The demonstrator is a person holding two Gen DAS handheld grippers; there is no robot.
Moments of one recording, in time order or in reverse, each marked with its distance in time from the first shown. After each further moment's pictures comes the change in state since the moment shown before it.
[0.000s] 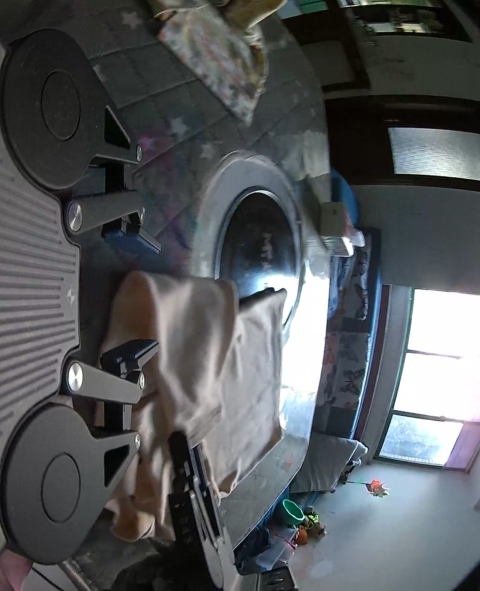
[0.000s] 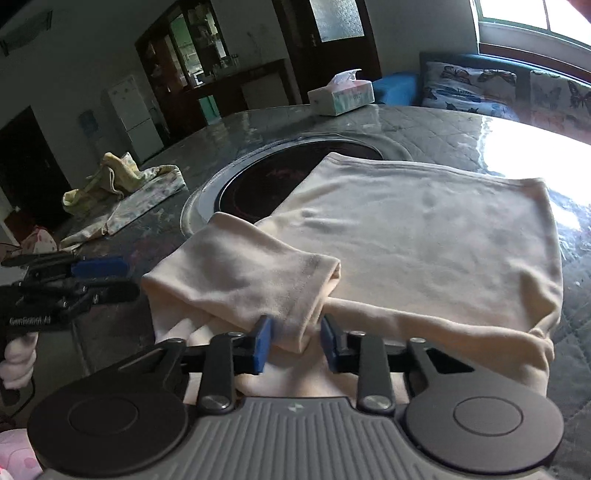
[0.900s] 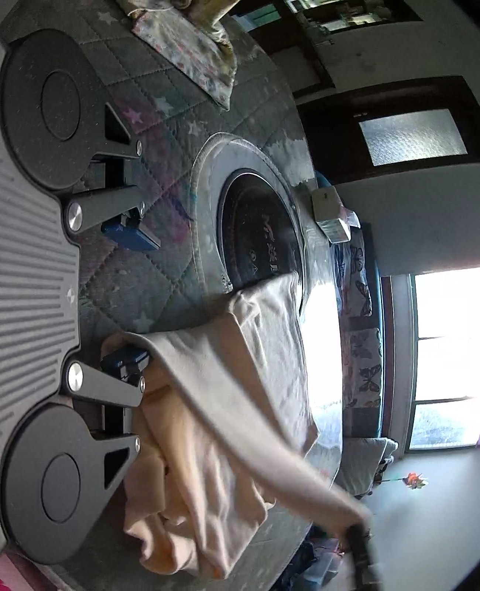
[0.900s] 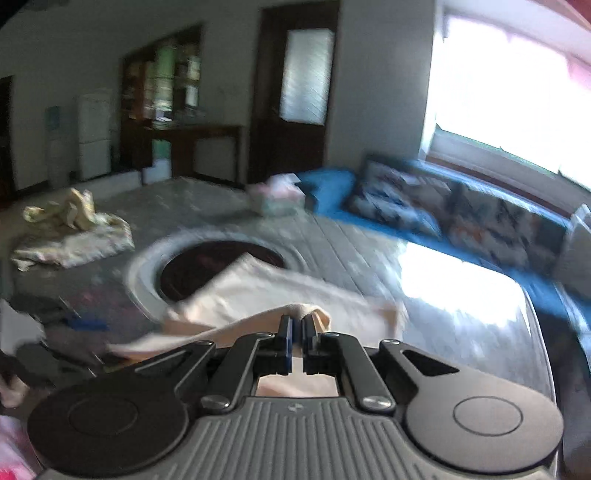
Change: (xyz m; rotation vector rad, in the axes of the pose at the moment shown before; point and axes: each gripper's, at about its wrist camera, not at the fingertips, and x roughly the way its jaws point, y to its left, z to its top) left arm 0.025 -0.052 -0.017 0.187 -0.017 0.120; right arm -0.116 0.008 0.014 -0.174 -0.221 -0.331
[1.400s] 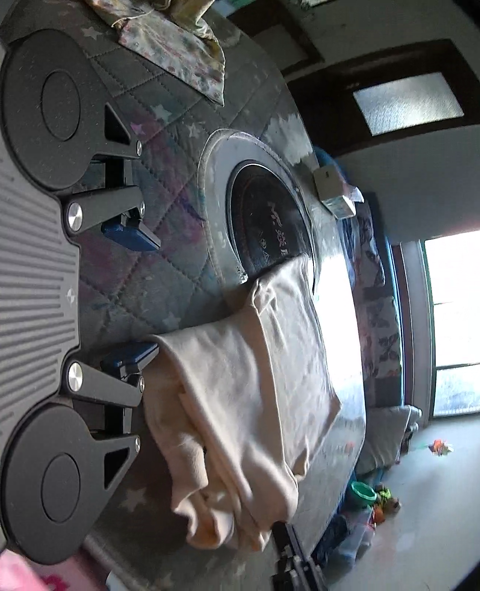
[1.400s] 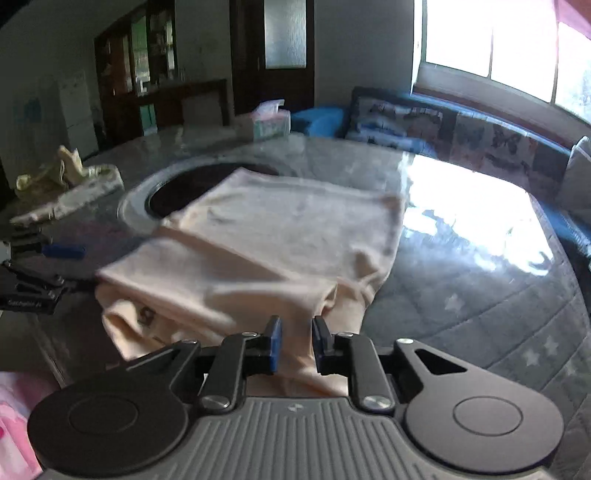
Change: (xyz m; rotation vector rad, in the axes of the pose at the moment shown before) left arm -0.018 0.023 0.001 0.091 0.056 -0.083; right arm 0.010 -0.011 -0.060 0.094 0.132 0.036
